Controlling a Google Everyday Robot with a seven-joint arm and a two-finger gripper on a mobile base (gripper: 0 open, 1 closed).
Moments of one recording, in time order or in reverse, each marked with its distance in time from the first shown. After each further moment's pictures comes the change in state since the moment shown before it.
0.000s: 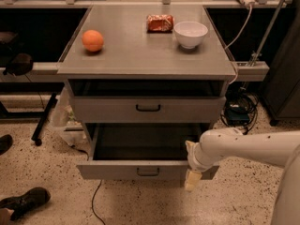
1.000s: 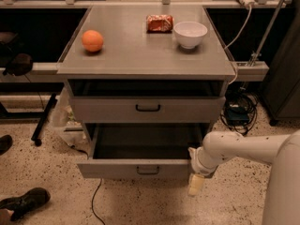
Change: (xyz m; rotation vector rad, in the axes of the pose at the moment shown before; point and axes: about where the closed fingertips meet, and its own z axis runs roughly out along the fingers) arm 0.024 0.010 0.031 -0.087 -0.005 0.039
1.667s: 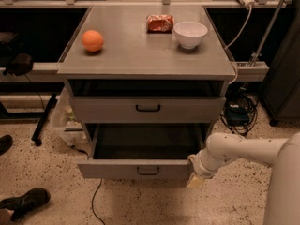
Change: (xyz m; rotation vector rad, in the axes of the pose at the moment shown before) arm 0.017 0.011 0.012 -0.061 -0.015 0.023
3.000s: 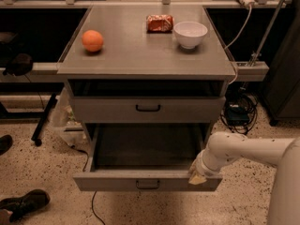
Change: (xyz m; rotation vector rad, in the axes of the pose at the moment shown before) arm -0.002 0.000 -0.009 0.000 -0.001 0.001
